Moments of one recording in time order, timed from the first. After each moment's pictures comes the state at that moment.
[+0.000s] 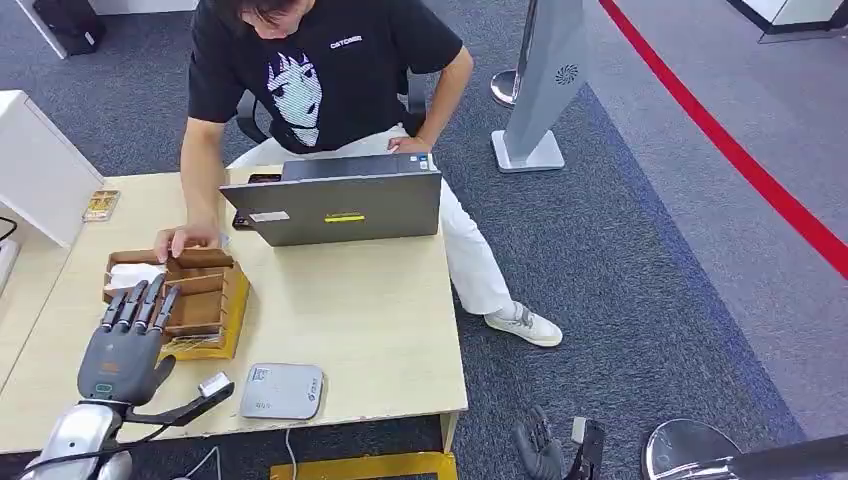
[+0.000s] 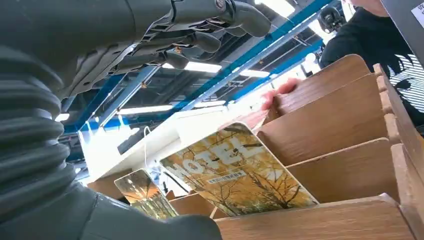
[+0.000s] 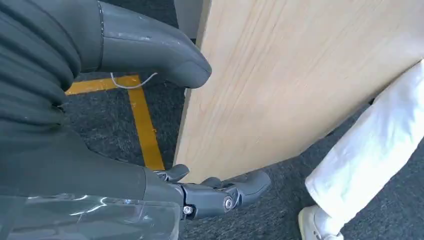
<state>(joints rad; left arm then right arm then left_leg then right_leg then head) -0.14 0.27 -0.08 -1.26 -1.56 0.41 -0.16 -0.18 0.19 -0.85 -0.27 0.34 0.28 -0.60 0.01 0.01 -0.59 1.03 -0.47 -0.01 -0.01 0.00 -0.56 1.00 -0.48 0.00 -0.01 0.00</state>
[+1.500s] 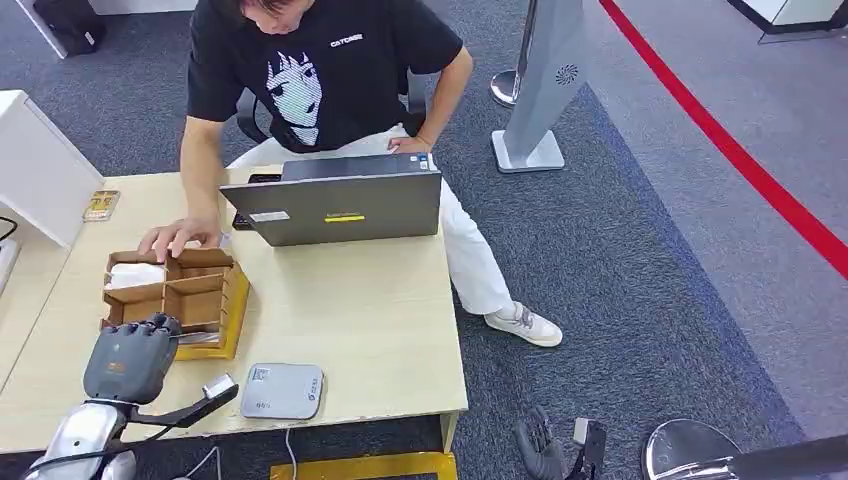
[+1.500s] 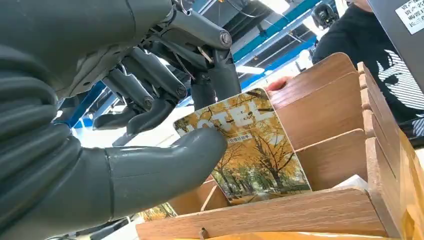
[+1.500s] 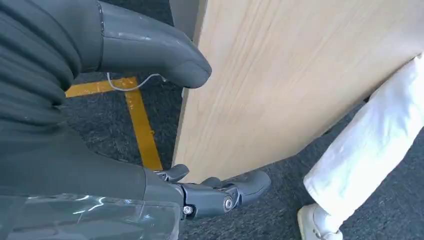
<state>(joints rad) -0.14 0.26 -0.08 -1.26 -1.56 0.38 -0.18 -0.18 0.19 -0.85 -0.27 0.32 0.29 -0.60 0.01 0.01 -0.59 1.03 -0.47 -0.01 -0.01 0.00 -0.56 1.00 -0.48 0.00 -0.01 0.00</state>
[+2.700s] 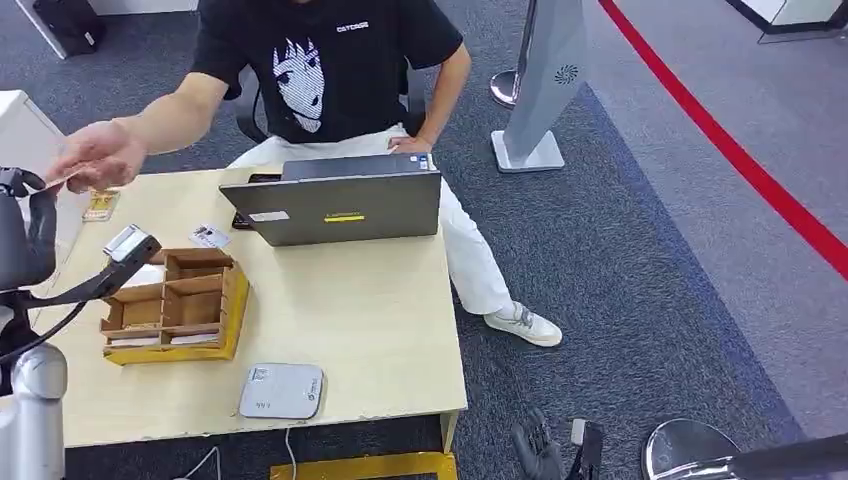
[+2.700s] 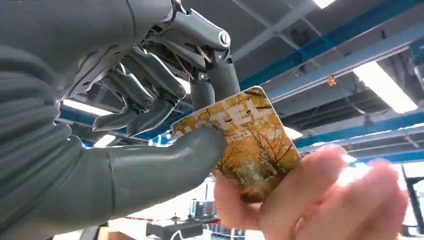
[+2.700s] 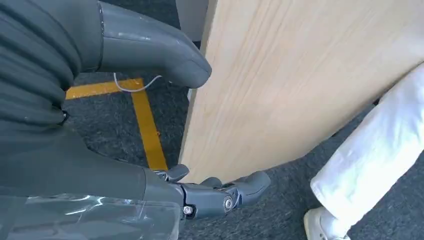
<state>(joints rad) -0.41 0.19 0.08 -1.61 -1.51 0.22 -0.09 -0.17 0.19 -0.84 -0.27 0.34 0.29 -0.59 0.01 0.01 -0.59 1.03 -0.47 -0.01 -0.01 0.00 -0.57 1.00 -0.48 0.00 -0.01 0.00</state>
